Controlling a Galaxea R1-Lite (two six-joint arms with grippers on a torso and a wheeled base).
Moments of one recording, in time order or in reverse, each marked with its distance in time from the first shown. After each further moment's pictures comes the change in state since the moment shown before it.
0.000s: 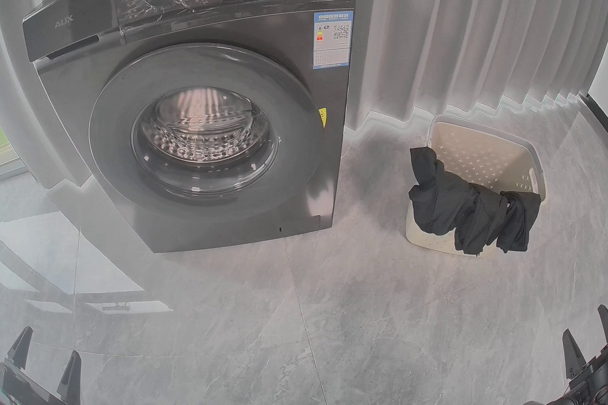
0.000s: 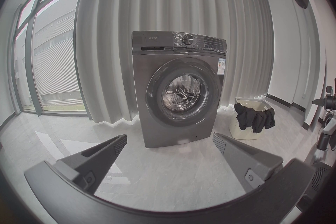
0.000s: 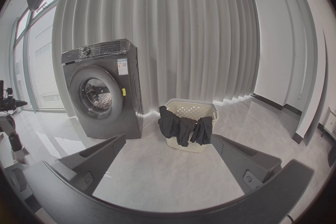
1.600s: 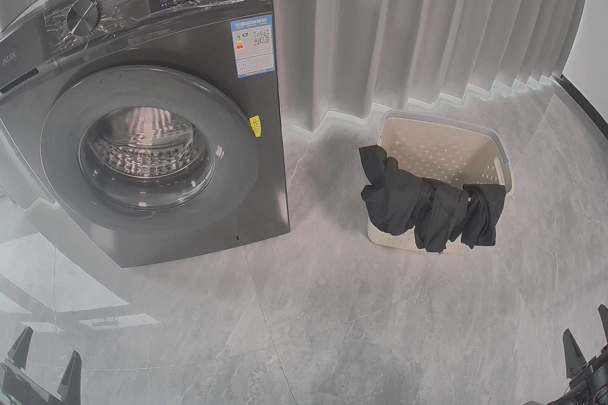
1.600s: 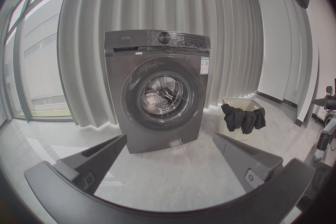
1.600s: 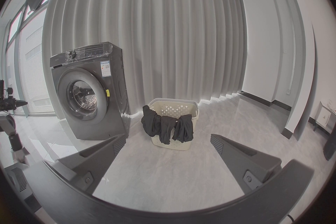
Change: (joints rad) left arm 0.000 0.000 0.000 0.000 0.000 0.000; right arm 0.001 0.000 0.000 0.000 0.000 -0.001
